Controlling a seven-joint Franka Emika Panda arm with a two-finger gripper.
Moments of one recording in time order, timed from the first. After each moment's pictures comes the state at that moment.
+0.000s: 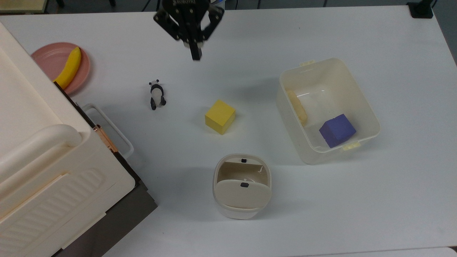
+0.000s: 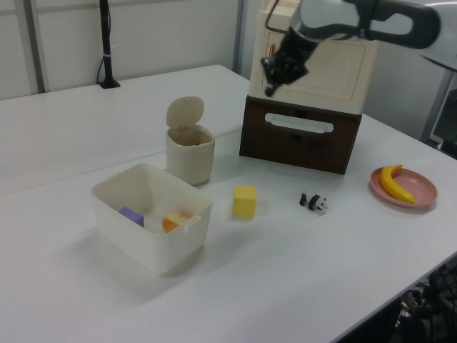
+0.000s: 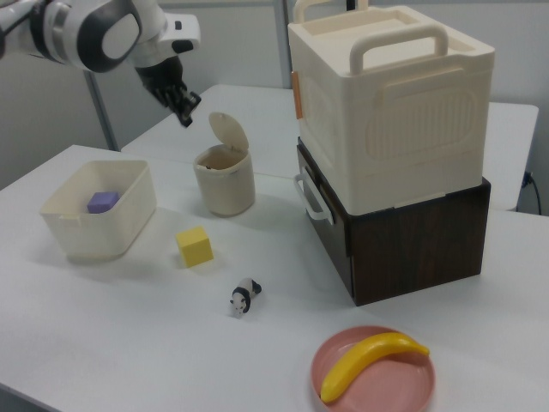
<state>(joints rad) 0.08 0.07 -0.07 -1.62 0.14 2.10 0.15</state>
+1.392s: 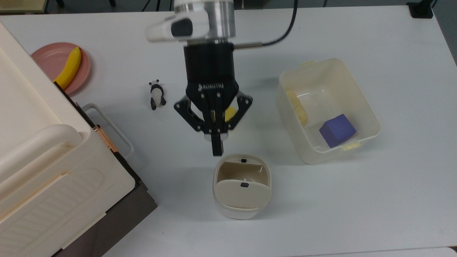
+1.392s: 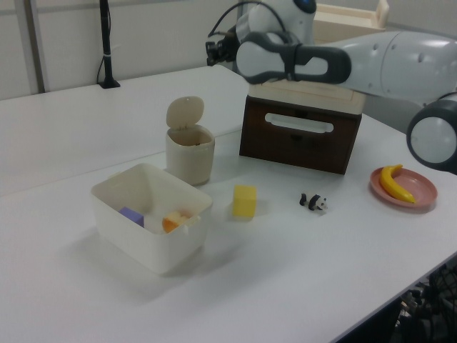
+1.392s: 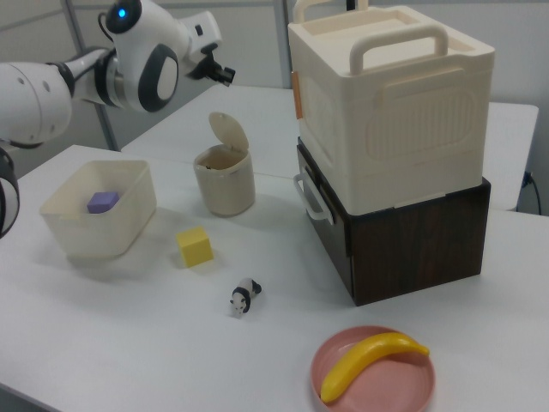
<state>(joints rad) 0.09 0.46 0.00 -1.36 0.05 2.74 0.16</state>
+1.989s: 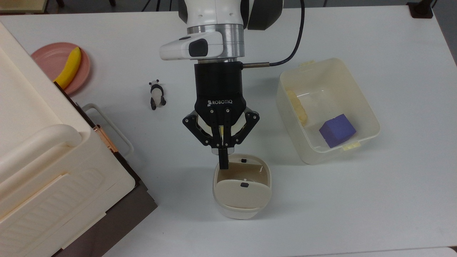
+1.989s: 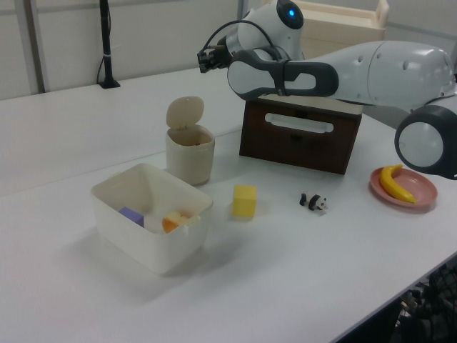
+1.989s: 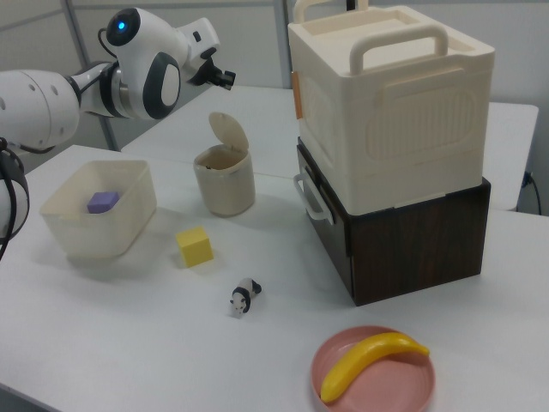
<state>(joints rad) 0.11 0.51 0.00 -1.34 -0.04 2.79 0.16</state>
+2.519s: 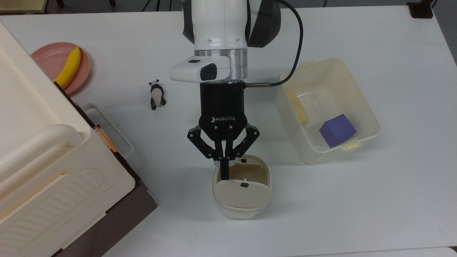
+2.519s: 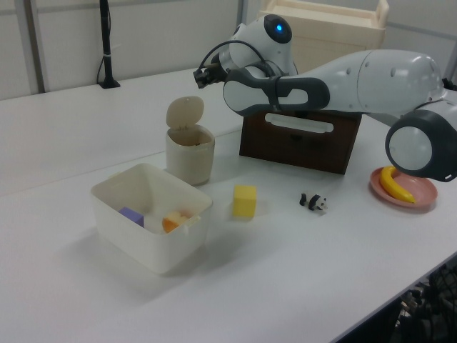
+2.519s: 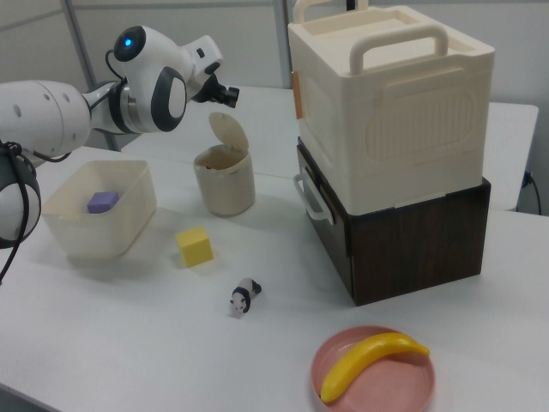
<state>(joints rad) 0.11 0.56 0.00 -1.33 -0.13 2.79 0.16</state>
